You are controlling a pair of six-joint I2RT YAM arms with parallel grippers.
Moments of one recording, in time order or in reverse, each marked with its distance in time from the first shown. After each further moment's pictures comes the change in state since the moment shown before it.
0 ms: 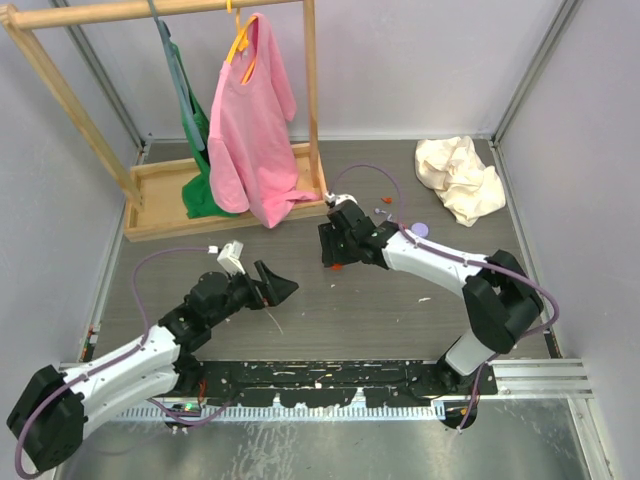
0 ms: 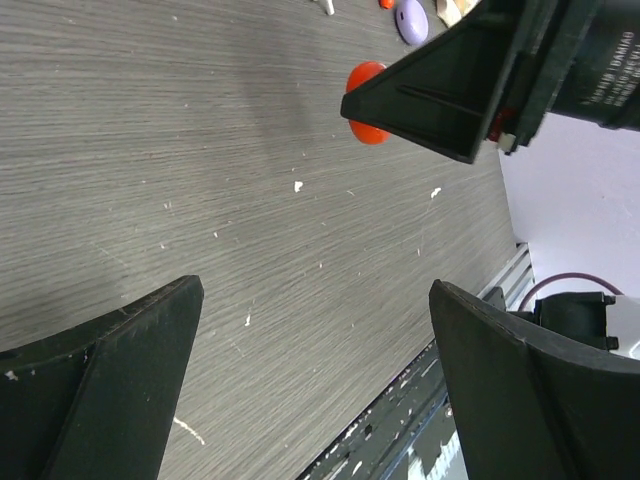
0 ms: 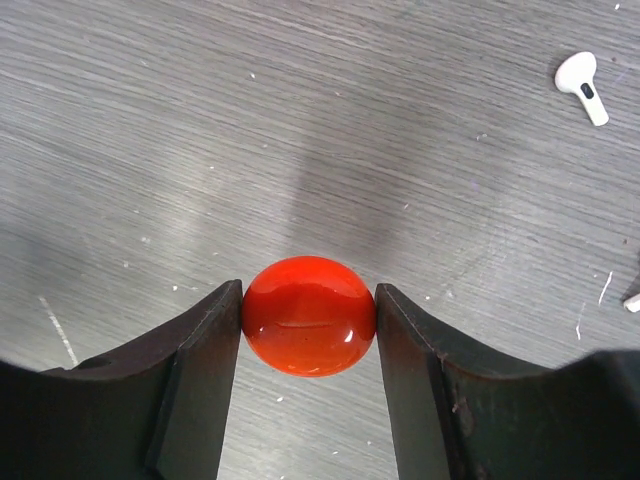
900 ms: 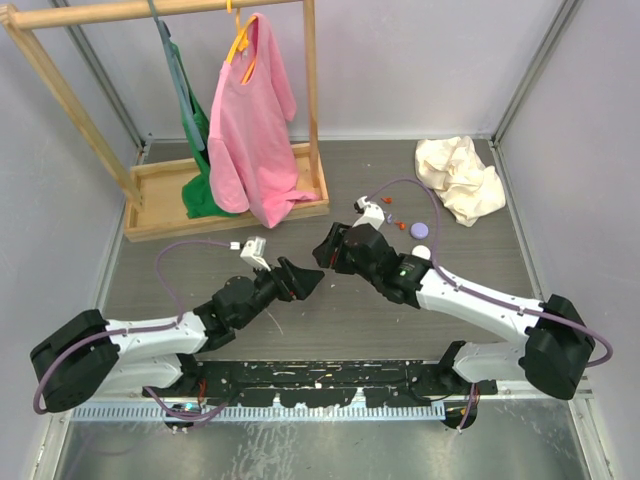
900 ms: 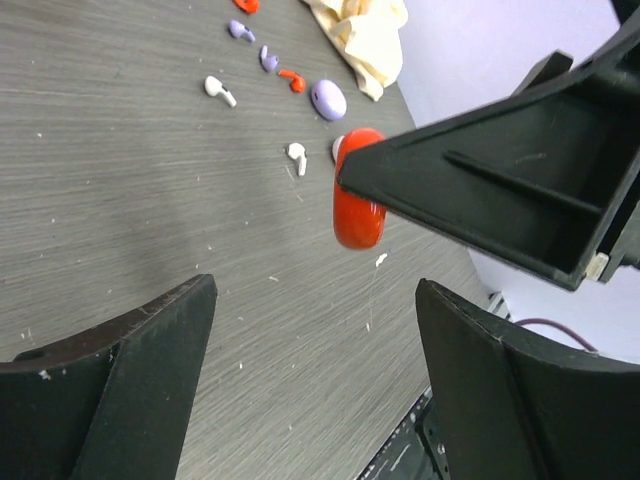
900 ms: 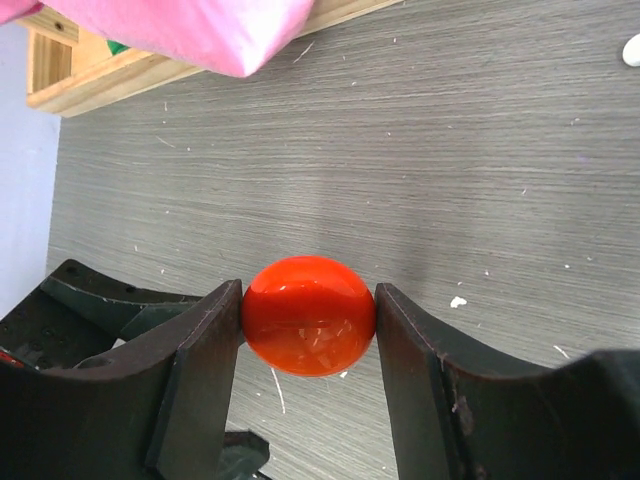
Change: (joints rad) left arm -0.276 0.360 0.065 0.492 -0.323 0.032; right arm 0.159 -0.372 -0.238 0.245 0.190 0.431
